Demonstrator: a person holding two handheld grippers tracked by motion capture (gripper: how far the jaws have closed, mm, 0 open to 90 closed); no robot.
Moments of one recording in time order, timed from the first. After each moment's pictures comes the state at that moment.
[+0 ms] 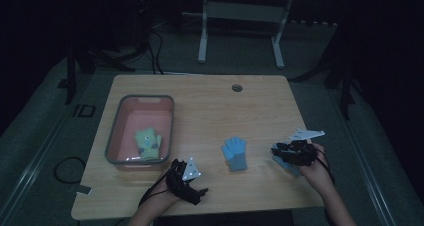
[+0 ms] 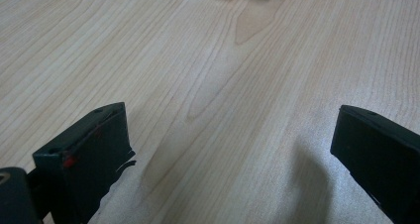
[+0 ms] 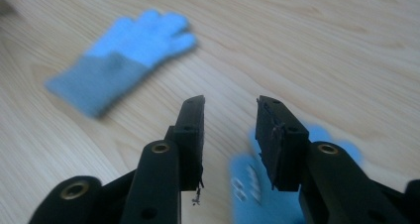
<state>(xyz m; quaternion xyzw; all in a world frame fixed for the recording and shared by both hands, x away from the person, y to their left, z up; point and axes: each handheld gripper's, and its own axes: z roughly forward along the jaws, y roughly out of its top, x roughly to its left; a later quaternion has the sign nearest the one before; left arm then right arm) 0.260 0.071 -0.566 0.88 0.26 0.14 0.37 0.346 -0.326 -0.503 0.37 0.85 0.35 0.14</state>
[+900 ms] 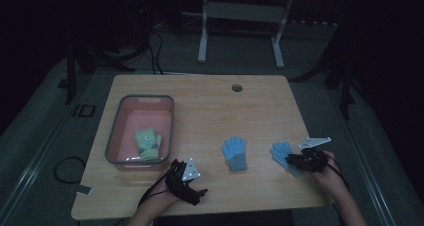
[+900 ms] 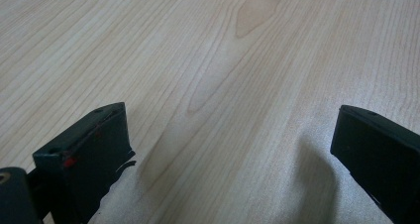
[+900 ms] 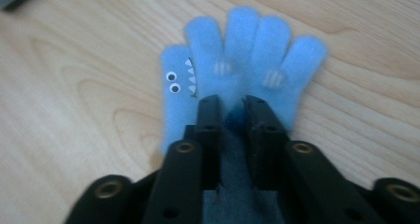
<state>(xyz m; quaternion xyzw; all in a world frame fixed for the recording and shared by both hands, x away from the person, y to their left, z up) 0.260 0.072 -0.568 0.88 0.26 0.14 0.36 0.348 -0.367 -0.537 0.38 0.87 0.28 0.13</state>
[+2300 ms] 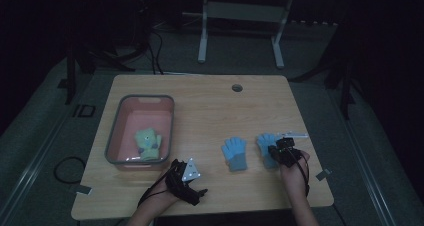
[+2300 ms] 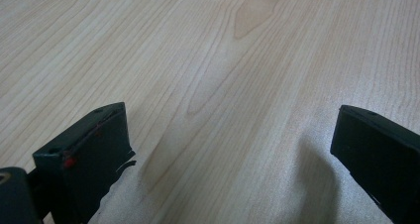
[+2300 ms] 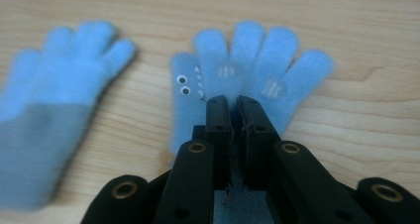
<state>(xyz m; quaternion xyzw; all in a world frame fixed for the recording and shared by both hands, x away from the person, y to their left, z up) 0.260 0.073 -0.567 0.88 0.25 0.14 0.37 0.347 -0.272 -0.525 0.56 0.75 0.28 0.20</state>
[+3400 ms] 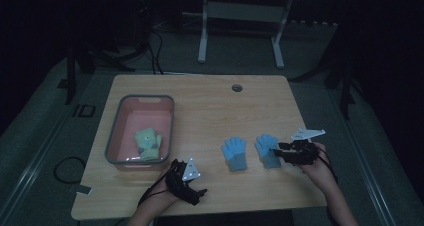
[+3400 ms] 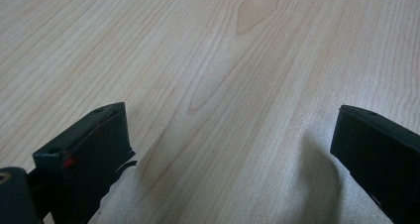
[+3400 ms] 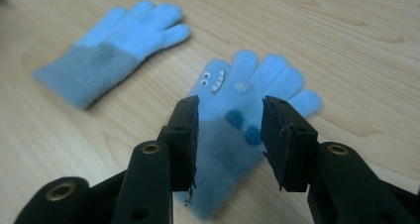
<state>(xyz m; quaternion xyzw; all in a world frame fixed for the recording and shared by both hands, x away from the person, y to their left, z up) 0.261 0.072 -0.569 0.89 0.25 0.14 0.36 0.355 -0.329 -0.507 0.34 0.86 0.35 0.13</state>
